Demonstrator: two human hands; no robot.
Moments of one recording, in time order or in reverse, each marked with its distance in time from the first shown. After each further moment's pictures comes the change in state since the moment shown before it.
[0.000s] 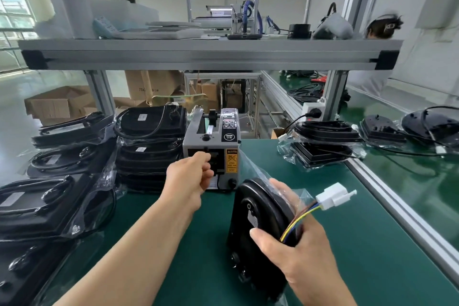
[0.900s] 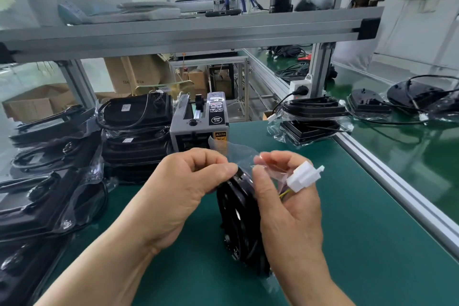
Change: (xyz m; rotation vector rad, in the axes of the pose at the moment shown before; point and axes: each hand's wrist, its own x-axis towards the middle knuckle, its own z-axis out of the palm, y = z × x) left_hand -0.104 0.024 -0.025 0.394 -0.596 0.280; right_hand -0.003 -0.025 0.032 0.125 0.373 -0.157
